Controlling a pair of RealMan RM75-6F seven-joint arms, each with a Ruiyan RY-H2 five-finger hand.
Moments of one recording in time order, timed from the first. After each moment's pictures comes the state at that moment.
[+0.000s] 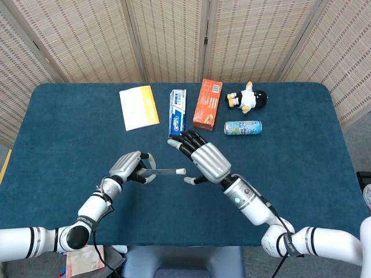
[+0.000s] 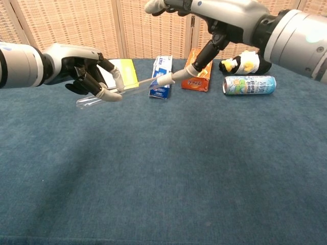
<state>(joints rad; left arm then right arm) -0.96 -1.31 -0.23 -1.84 0.53 0.90 0.16 0.80 -1.44 0.24 -1.69 -1.38 1.06 -0.11</state>
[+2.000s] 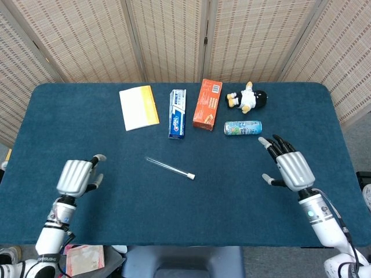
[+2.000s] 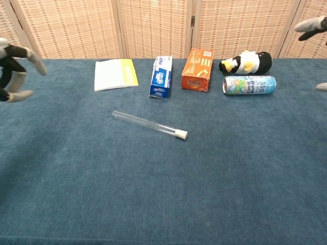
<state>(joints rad) -0.59 -1.28 0.02 -1.78 1.13 1.44 0.39 0.45 -1.15 0.07 -1.67 -1.40 1.25 -0.06</state>
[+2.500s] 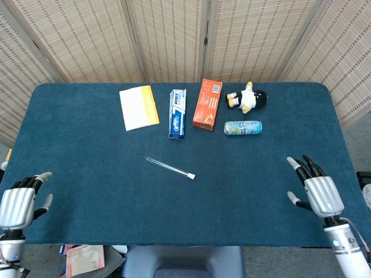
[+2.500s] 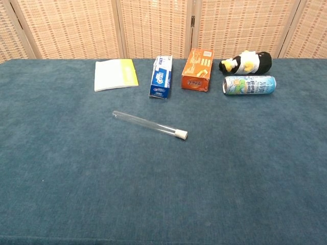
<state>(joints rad) -0.28 -1.17 0.12 -1.72 1.32 1.68 0.25 0.24 -1.14 -0.04 -1.64 -1.48 1.45 -0.06</state>
